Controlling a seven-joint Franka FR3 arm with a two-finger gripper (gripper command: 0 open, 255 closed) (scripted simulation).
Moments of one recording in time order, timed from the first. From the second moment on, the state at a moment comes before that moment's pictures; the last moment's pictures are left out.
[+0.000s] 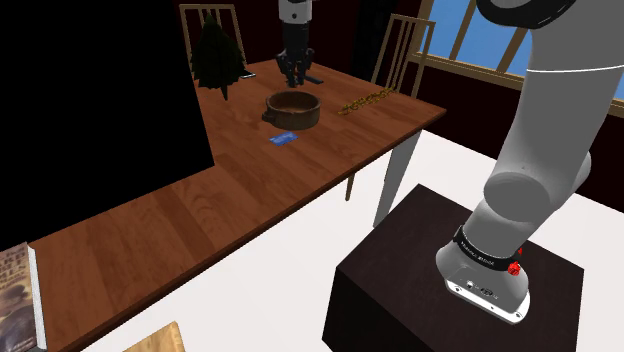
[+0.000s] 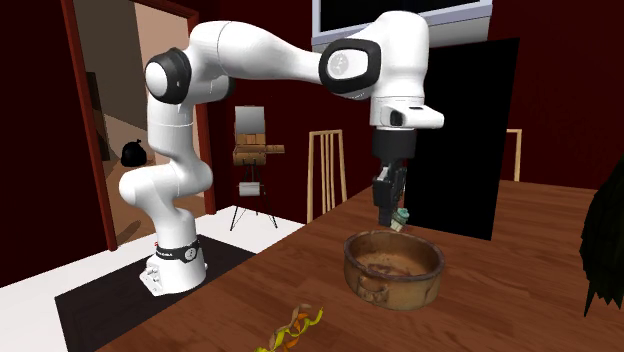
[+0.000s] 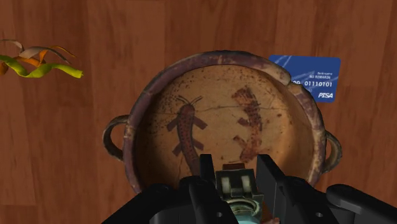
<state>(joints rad) -0.19 0.30 0.29 -1.50 -0.09 1.78 0.13</state>
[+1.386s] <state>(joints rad) -0.20 0.30 0.28 -1.60 -0.10 1.89 0.13</state>
